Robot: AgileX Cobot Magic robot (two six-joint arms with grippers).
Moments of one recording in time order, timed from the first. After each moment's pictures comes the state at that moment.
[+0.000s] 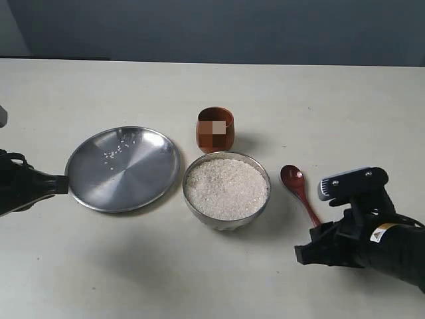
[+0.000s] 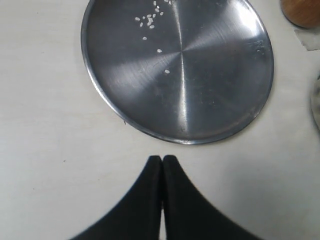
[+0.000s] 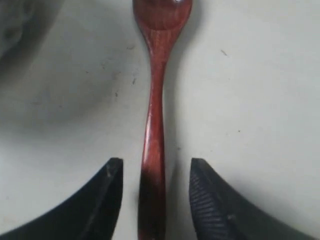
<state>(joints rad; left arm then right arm) -0.04 1.13 -0.43 -0.54 0.35 0.29 0.60 1.54 -0.23 0.61 -0.32 -0.33</state>
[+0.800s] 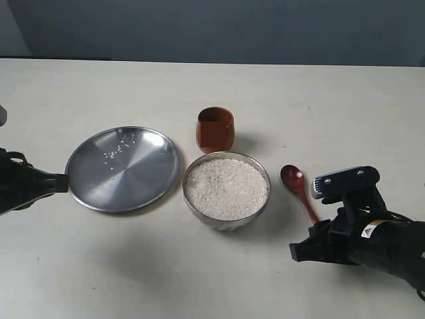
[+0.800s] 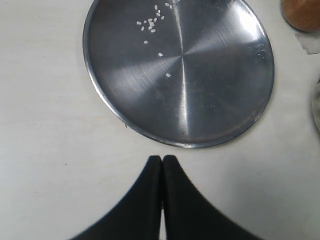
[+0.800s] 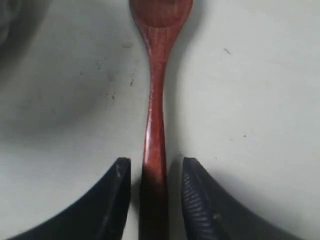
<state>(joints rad) -0.04 1.13 -0.43 -0.54 0.34 0.29 0.60 1.60 -0.26 0.61 -0.32 -0.34</state>
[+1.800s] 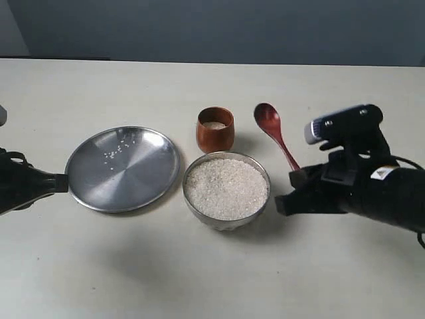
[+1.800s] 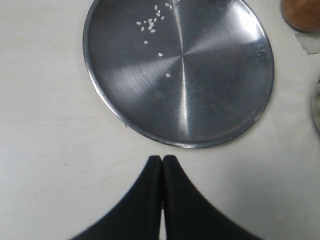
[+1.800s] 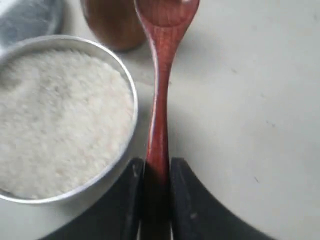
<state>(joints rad) -0.04 1.13 -0.43 -0.54 0.34 0.29 0.61 1.31 -0.43 0.83 -0.11 -0.69</state>
